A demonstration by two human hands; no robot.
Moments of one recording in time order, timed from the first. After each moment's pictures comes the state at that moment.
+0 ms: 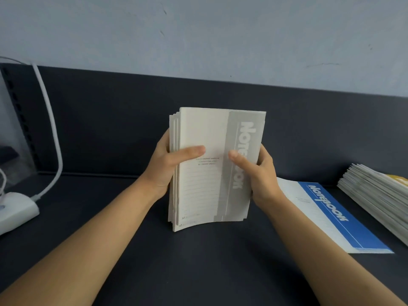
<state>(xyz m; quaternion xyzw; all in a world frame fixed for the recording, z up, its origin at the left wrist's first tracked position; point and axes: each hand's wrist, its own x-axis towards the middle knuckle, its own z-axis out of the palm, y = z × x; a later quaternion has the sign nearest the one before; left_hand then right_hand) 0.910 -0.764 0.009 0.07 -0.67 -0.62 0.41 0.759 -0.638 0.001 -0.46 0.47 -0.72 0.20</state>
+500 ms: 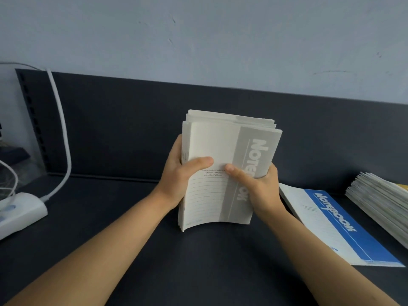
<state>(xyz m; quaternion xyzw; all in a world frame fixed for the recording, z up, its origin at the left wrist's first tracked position) 0.897 -0.754 -0.004 0.04 -0.65 -0.60 0.45 0.761 -0.643 -0.011 -0.48 0.46 -0.73 0.17</state>
